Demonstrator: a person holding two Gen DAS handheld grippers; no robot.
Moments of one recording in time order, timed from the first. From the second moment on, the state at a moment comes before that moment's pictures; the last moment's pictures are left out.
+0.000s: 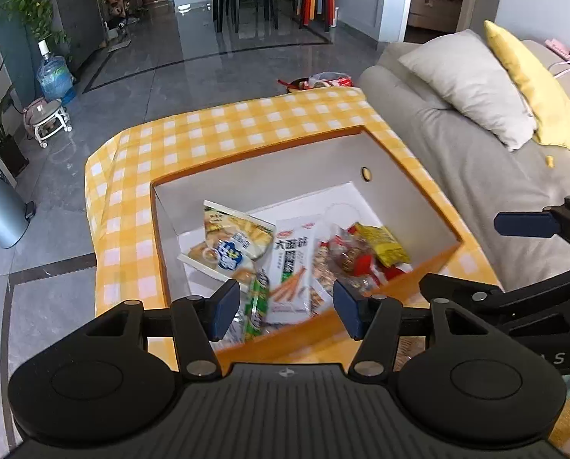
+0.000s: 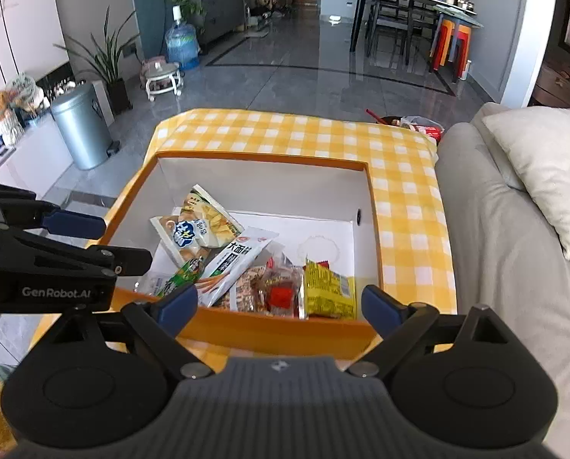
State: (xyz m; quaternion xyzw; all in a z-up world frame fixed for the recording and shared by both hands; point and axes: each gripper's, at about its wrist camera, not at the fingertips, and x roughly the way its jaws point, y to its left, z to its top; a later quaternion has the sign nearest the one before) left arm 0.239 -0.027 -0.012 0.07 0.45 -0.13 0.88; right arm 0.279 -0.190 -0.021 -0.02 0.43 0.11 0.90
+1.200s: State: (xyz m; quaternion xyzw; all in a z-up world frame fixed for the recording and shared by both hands) left arm 0.156 -0.076 -0.094 0.01 0.51 -0.20 0.84; right arm 0.168 -0.272 -0.123 0.03 0.50 0.04 0.86
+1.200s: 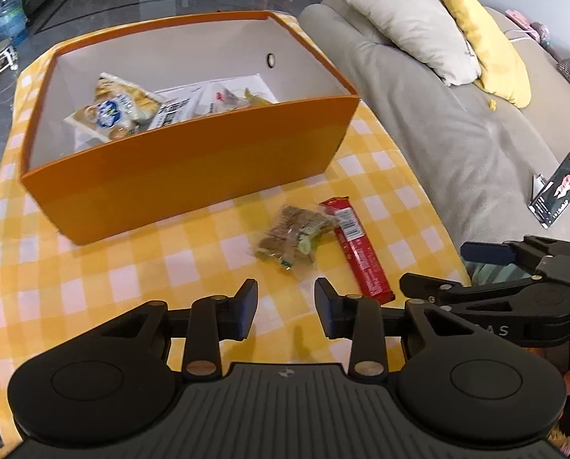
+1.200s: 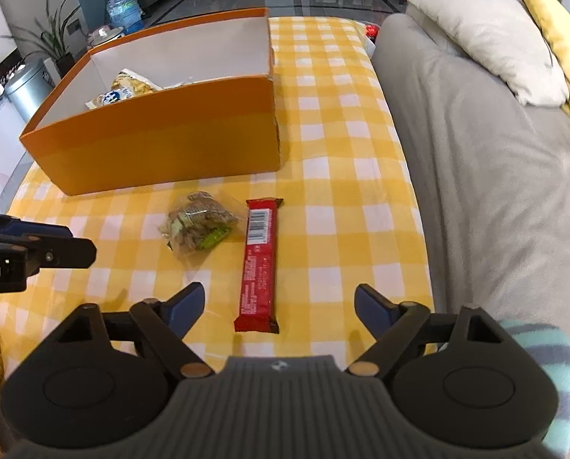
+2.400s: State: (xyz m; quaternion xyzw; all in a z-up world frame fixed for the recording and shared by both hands) left arm 0.229 -0.114 -0.151 0.10 0.57 -0.25 0.77; right arm 0.220 -0.249 -0.182 0.02 0.54 0.09 0.84
